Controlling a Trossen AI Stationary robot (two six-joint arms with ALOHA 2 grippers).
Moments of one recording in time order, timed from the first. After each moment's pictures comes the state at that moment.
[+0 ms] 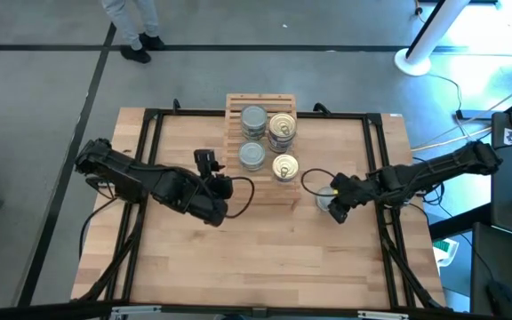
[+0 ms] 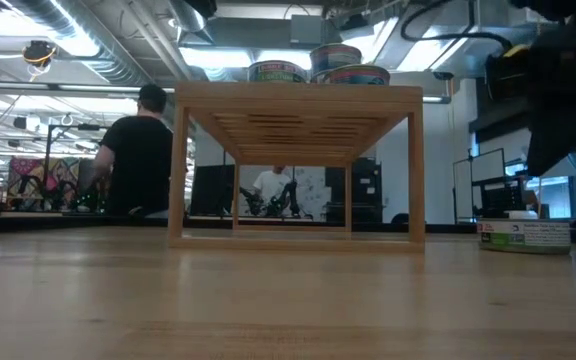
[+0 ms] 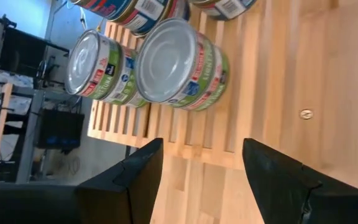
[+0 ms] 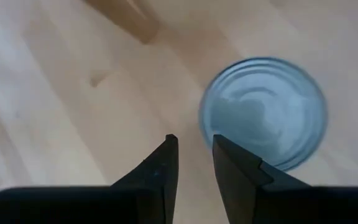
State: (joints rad) left arm -0.37 1.61 1.66 -1.34 -0.83 -0.25; right arm 0.25 0.94 0.60 -0.72 0.09 0.93
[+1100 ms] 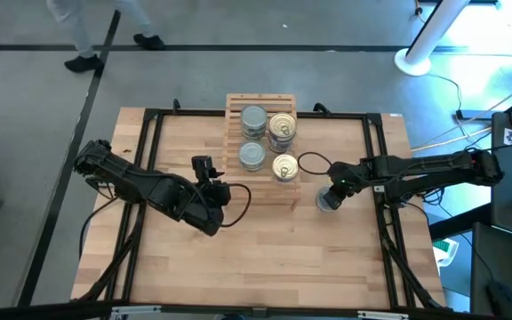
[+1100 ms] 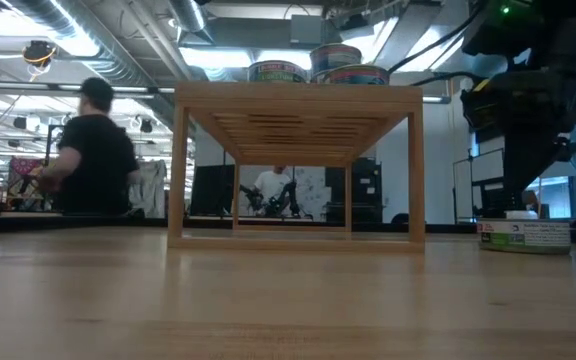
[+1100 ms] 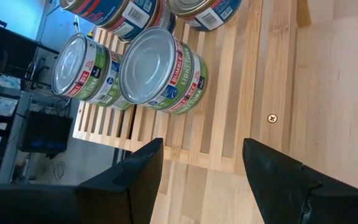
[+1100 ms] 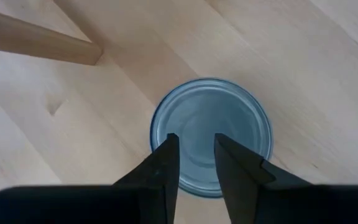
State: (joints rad) left arm -0.43 1.61 1.66 -1.34 -0.83 -0.33; right arm -0.03 1.00 0.60 -0.74 -0.04 0.78
